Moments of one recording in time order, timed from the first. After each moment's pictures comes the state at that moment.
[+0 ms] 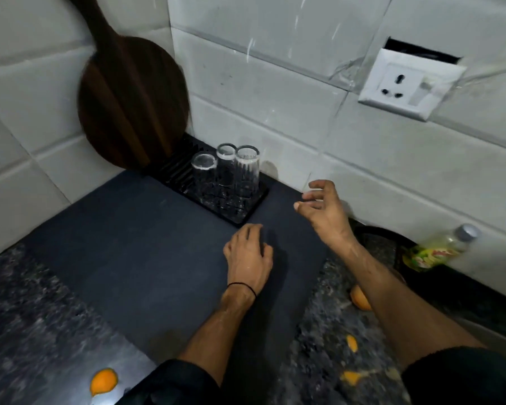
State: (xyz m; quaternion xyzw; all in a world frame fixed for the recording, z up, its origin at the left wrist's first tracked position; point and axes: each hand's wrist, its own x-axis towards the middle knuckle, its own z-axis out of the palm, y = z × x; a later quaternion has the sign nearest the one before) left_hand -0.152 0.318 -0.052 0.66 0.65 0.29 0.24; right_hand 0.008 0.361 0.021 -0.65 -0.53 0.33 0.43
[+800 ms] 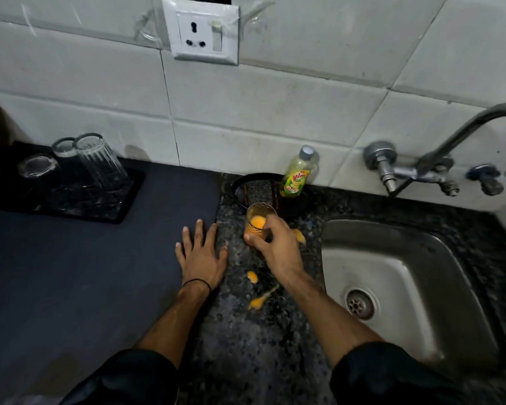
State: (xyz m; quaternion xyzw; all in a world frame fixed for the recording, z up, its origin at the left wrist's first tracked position) left_hand -0.052 0.257 -0.093 0.79 0.55 0.09 0.25; right_hand 0.098 0.180 -0.035 -0.79 -0.45 0.18 0.36
